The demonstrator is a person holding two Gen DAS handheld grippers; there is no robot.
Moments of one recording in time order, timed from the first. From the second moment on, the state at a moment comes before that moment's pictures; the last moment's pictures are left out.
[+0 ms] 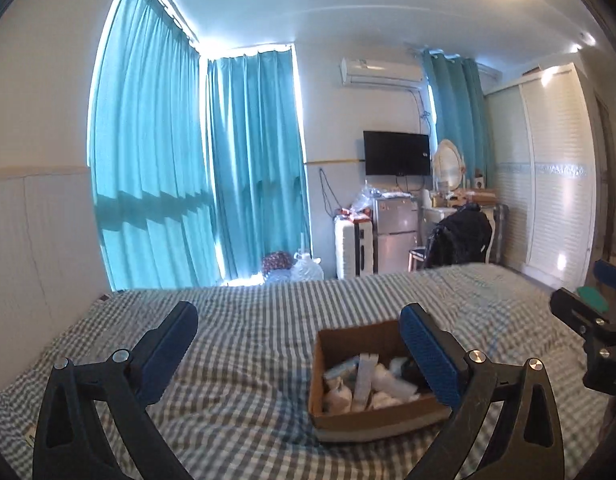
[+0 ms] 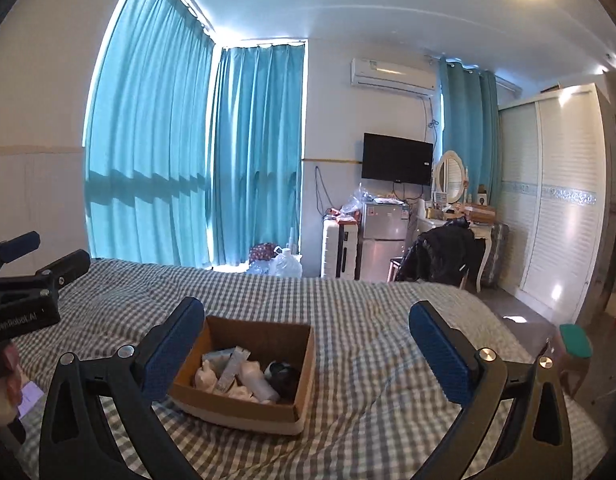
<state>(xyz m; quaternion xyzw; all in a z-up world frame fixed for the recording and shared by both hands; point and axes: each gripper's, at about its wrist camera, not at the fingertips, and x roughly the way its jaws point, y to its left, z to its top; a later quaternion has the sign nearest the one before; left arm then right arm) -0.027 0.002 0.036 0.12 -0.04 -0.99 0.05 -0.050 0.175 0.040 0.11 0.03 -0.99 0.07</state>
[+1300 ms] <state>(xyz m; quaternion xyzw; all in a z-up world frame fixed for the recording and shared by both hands) -0.047 0.001 -0.028 0.20 -0.01 -0.98 0.01 -0.078 0.185 -0.023 0.18 0.01 -0.98 0.07</state>
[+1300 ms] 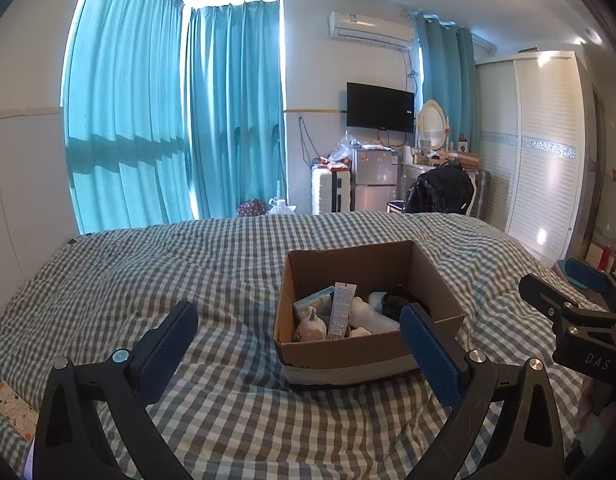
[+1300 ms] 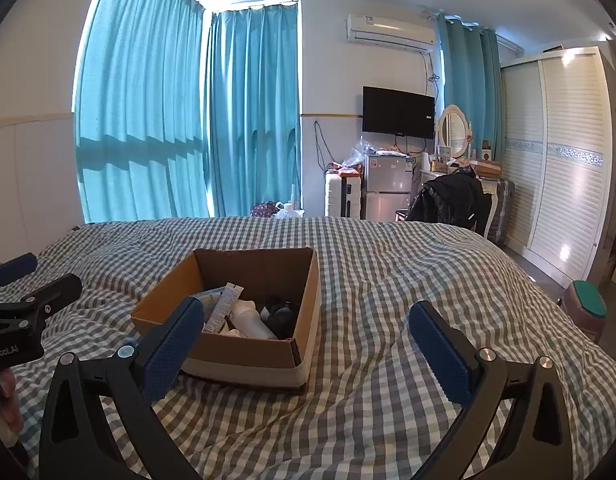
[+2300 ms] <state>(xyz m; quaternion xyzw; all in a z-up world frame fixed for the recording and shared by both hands) -0.049 0.001 -0.028 0.21 -0.02 -0.98 0.02 -0.080 0.177 -0.026 0.18 0.02 -0.98 0.07</state>
